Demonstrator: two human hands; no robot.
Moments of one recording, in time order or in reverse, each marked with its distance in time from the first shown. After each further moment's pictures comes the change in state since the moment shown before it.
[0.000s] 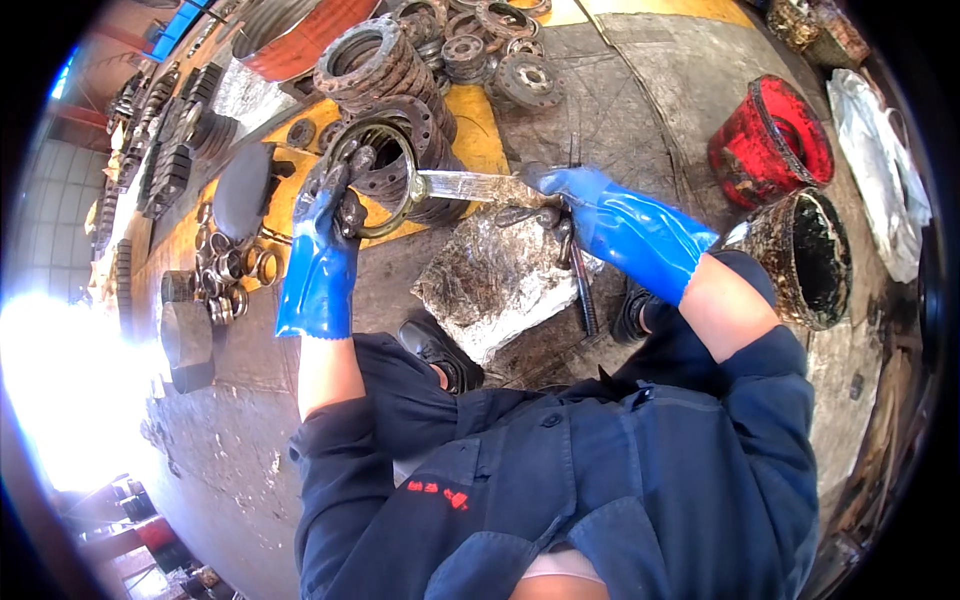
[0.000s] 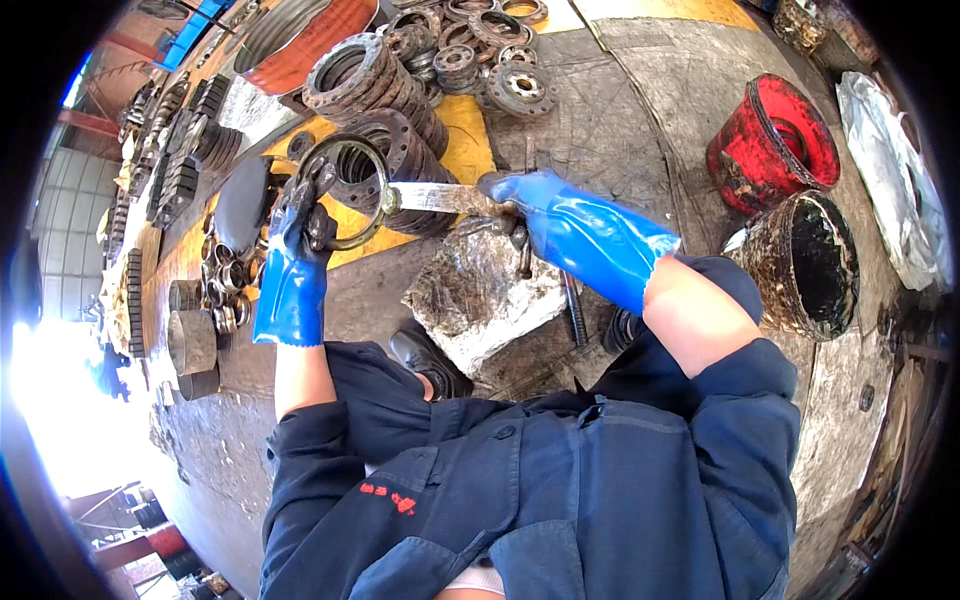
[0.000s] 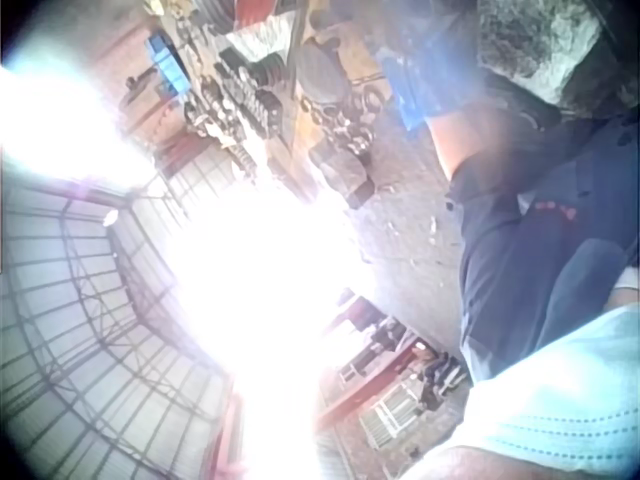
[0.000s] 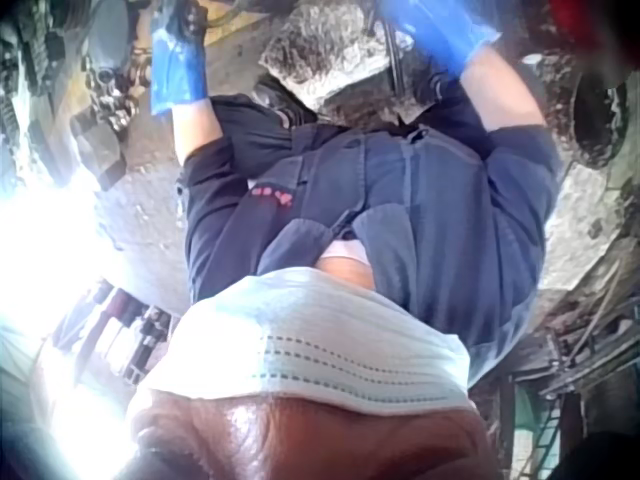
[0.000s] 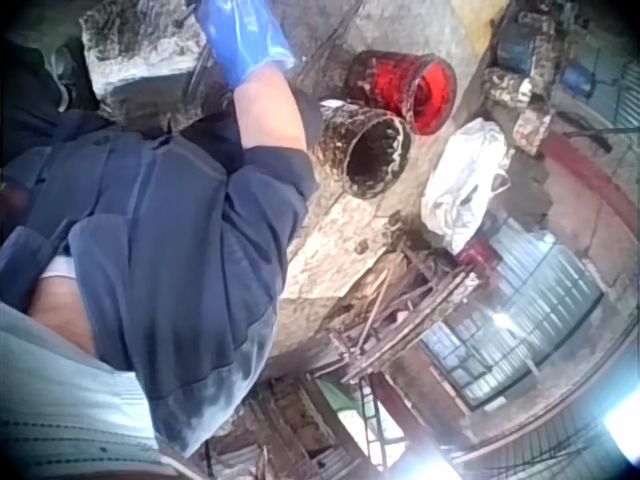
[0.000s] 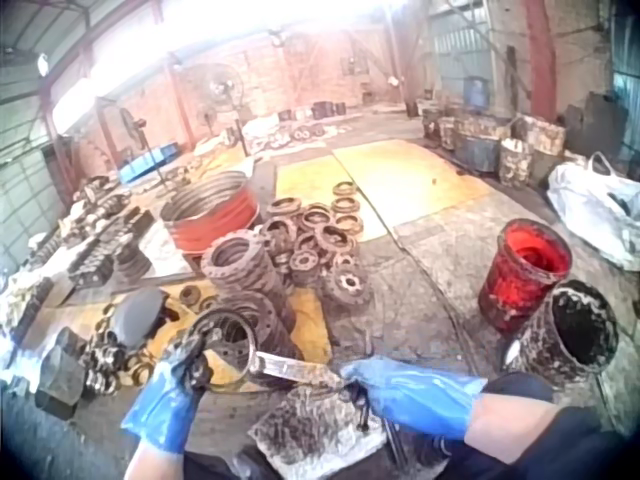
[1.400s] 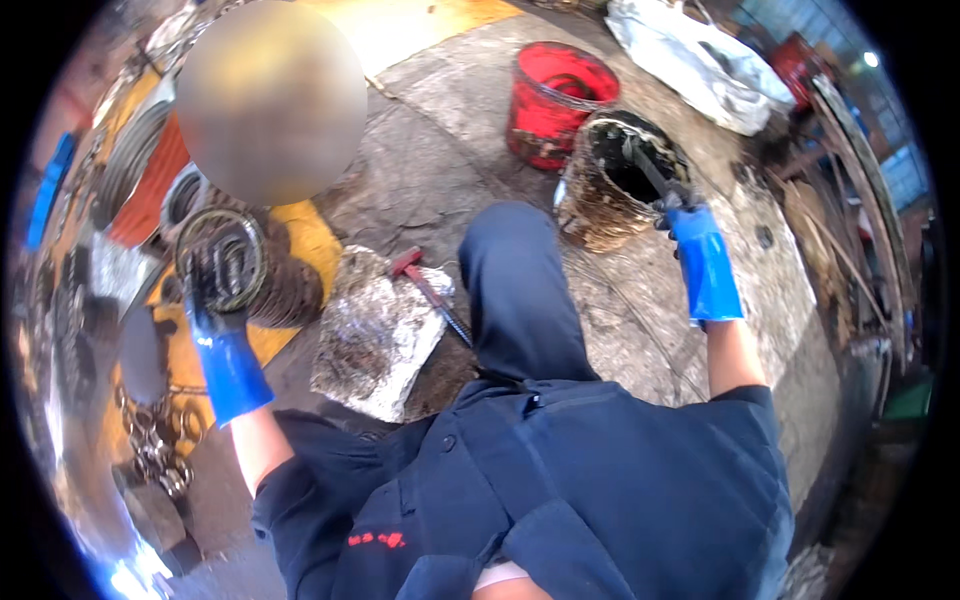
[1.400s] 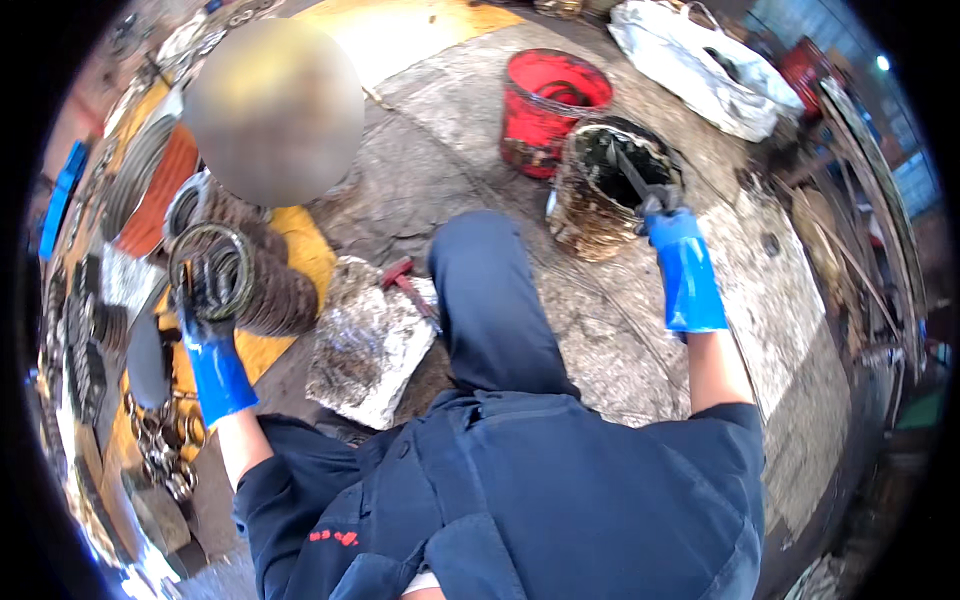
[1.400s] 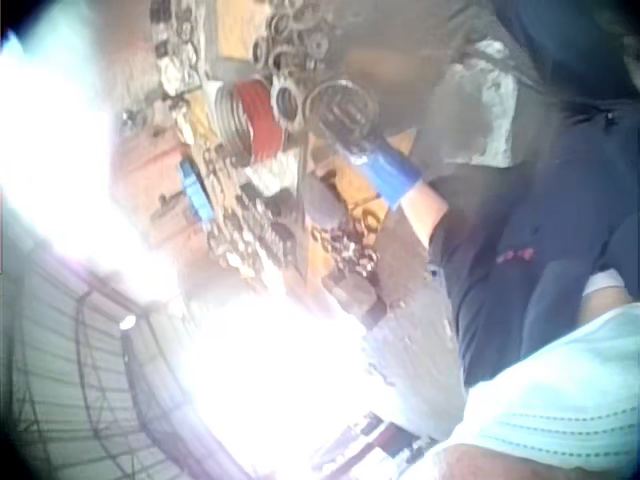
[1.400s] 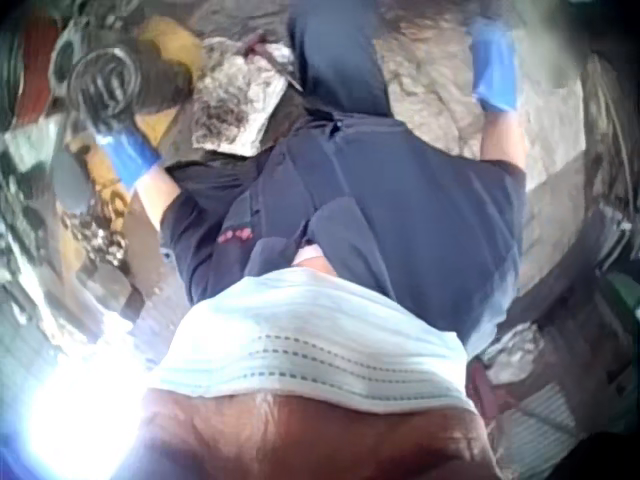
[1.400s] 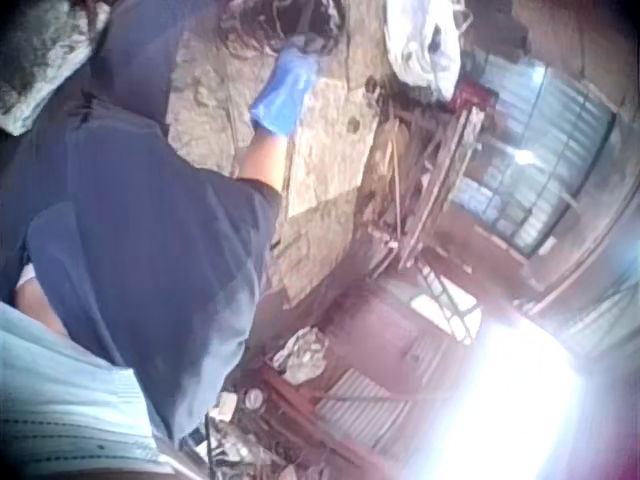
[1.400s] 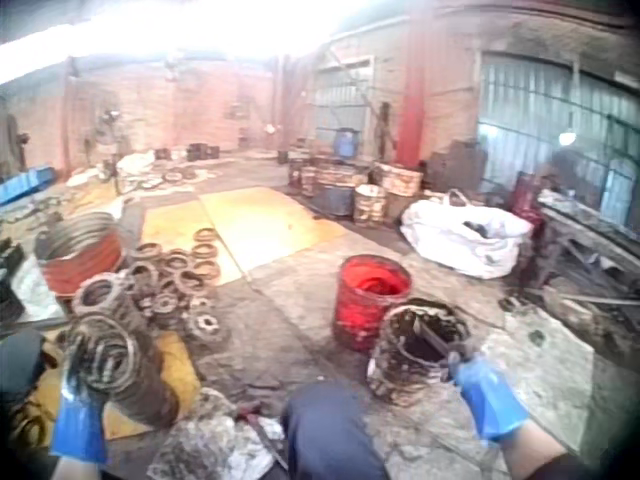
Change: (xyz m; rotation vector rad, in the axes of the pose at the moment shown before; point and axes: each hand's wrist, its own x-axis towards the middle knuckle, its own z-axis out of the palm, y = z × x) left_hand 0.026 0.006 0.051 -1.346 -0.305 -0.222; right_hand -0.331 0.119 -0.266 -0.370 1.318 -0.487
